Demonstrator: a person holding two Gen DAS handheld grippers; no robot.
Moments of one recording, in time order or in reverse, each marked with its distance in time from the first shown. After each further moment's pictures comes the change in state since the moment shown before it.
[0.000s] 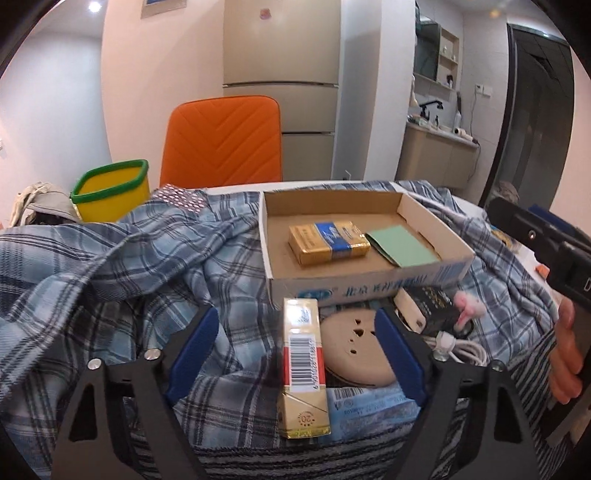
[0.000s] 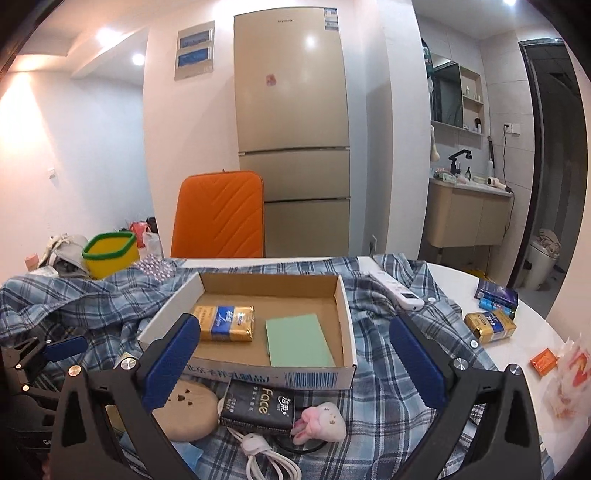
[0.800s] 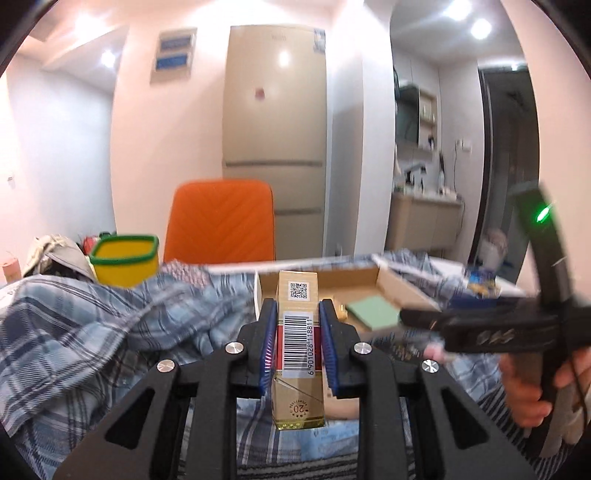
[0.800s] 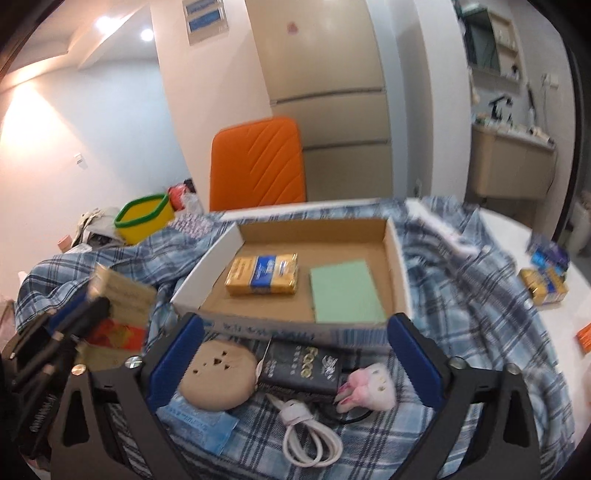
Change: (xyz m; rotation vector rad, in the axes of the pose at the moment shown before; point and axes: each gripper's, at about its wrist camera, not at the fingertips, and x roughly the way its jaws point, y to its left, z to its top) left arm -0.071 -0.003 -0.004 0.008 -0.356 -0.018; right arm 0.035 0.001 -0.013 0.061 0.243 0.210
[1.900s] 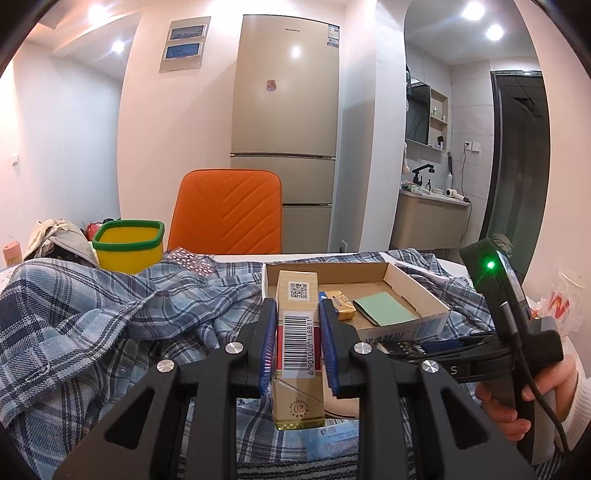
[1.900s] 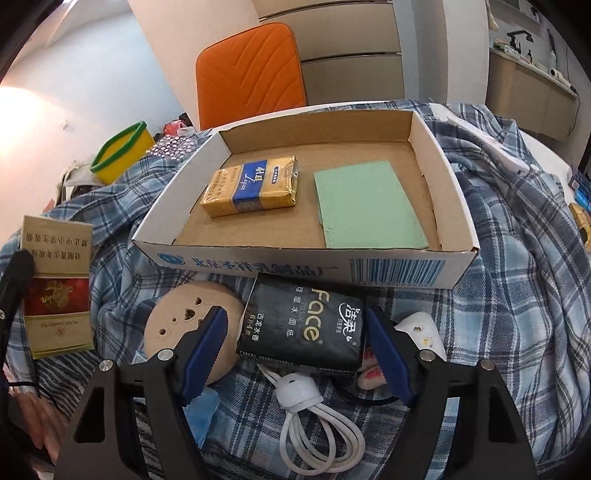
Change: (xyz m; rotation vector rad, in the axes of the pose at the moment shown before) left arm 0.016 0.007 -0.004 -0.035 0.055 0.013; right arm 0.074 -0.006 -0.020 0.044 0.307 0.023
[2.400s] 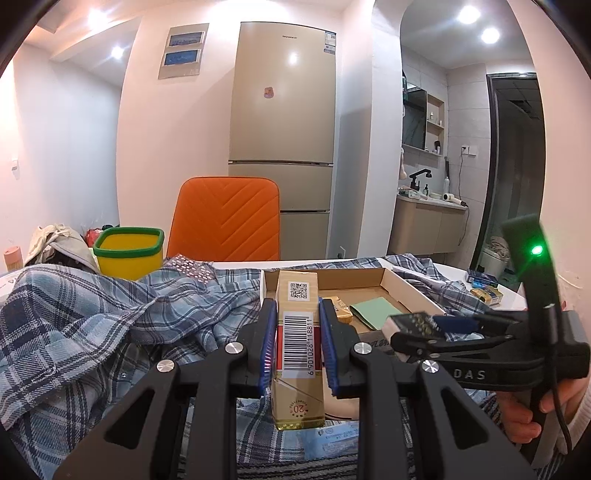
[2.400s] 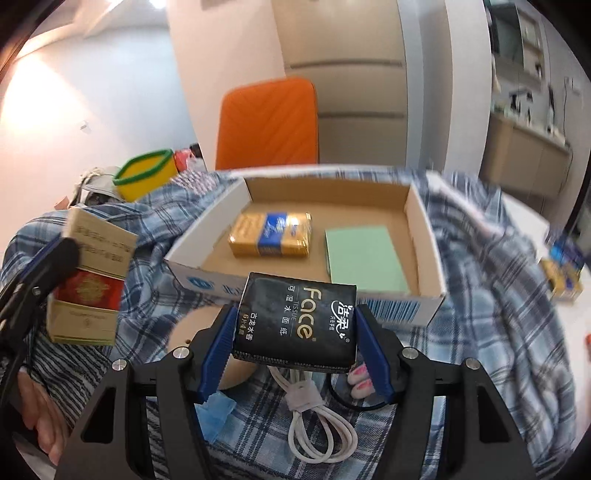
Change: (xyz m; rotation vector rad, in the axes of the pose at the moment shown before) left arm -0.008 -0.003 -0.002 0.011 -0.030 -0.006; right arm -0.048 0.024 -0.012 -0.133 -0.232 -0.050
